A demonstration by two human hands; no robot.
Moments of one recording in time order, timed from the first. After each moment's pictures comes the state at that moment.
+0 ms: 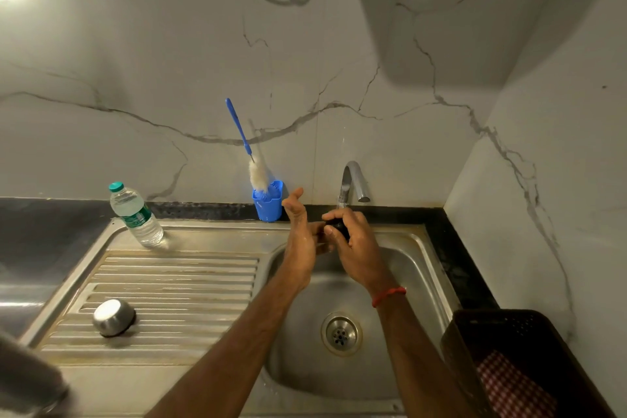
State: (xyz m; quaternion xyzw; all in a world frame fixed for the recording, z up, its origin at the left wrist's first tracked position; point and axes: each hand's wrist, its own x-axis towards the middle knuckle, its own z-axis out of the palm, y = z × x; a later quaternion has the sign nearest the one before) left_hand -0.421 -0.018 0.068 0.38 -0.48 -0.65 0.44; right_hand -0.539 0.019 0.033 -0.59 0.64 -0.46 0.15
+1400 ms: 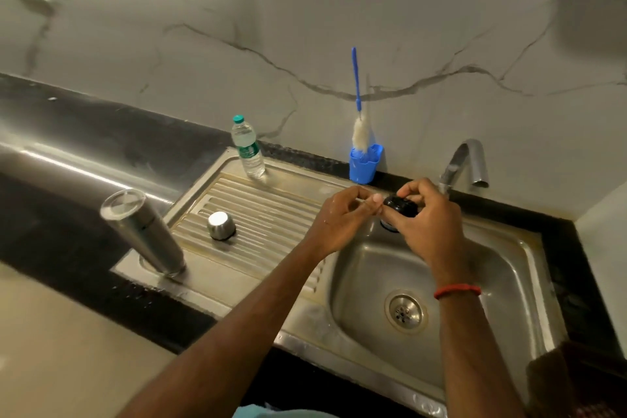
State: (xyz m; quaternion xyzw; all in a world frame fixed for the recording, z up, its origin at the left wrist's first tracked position) left_hand -0.319 -0.024 0.049 0.47 -0.68 -0.45 0.34; right_hand -0.475 0.018 0.070 -0.58 0.68 -0.42 0.17
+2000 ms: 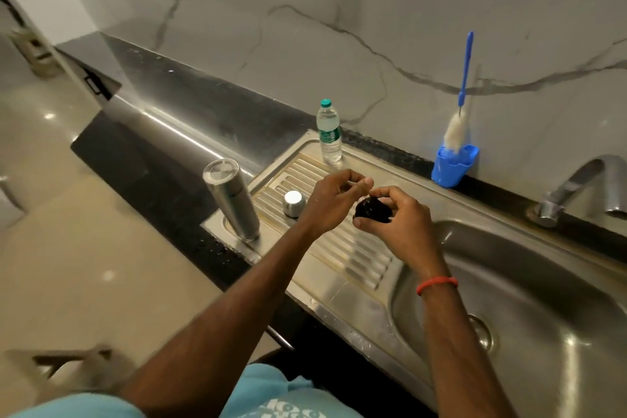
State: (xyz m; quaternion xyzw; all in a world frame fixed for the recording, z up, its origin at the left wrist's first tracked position) left_hand -0.195 -0.039 0.037 0.57 -0.61 -0.37 0.40; right_hand -0.359 -0.013 0.045 -0.67 0.56 -0.33 0.37
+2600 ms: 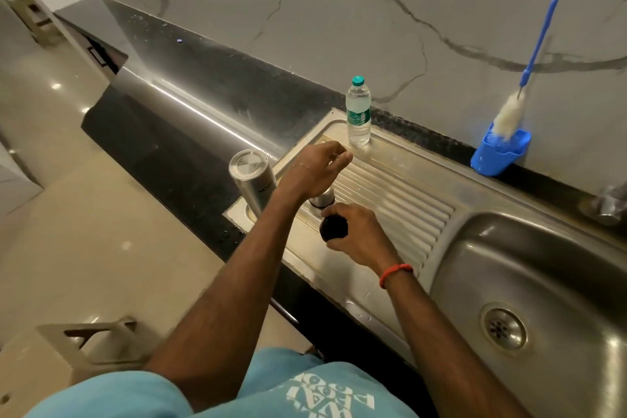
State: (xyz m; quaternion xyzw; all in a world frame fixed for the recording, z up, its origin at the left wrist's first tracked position) left_hand -0.089 -0.090 0.029 0.64 -0.67 -0.25 0.28; right_hand -0.239 -0.037 -0.027 -0.76 0.50 -0.16 0.39
